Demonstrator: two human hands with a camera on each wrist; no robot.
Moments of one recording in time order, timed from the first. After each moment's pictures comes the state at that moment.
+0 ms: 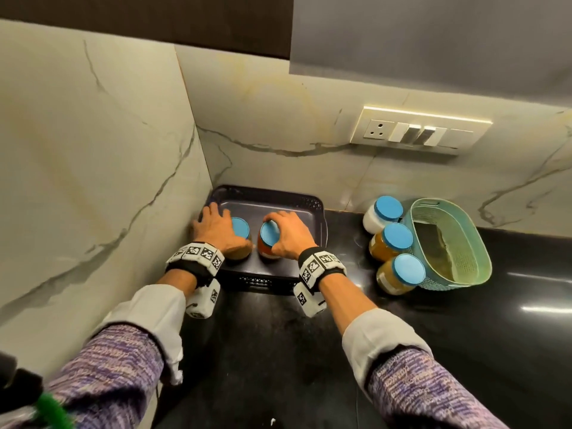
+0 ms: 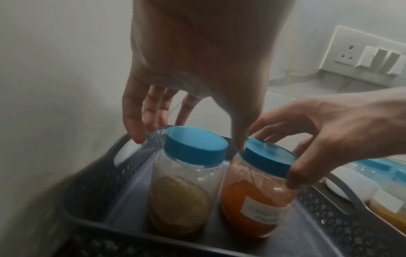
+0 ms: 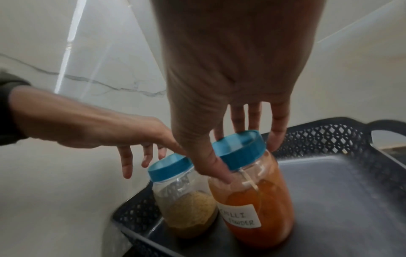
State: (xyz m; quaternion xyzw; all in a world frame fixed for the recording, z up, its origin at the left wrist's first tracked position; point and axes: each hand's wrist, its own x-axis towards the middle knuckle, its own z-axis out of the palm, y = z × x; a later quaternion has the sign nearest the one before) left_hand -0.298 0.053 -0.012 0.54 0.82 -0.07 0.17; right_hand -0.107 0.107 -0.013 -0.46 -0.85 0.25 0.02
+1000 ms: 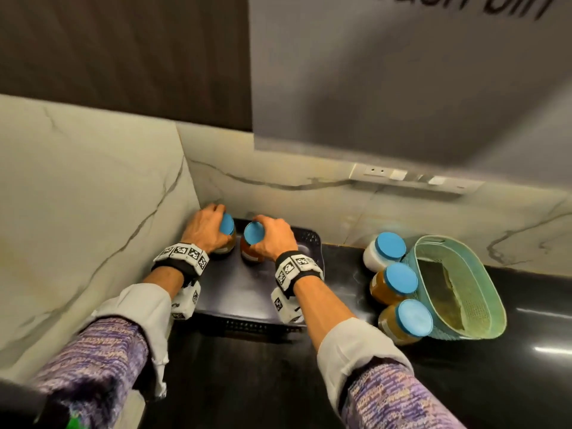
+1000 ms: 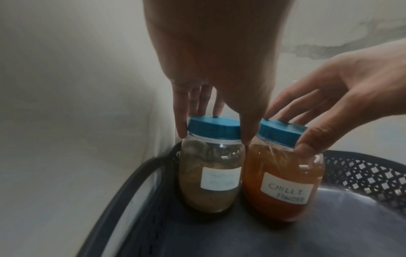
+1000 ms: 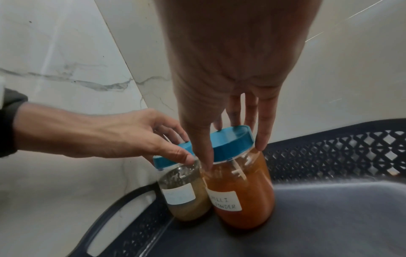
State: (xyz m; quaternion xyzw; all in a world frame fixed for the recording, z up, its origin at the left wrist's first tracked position) left_hand -0.338 0.137 -0.008 0.60 0.78 0.09 0.13; right_hand -0.157 0.180 -0.010 -0.50 -0.81 0.27 0.11
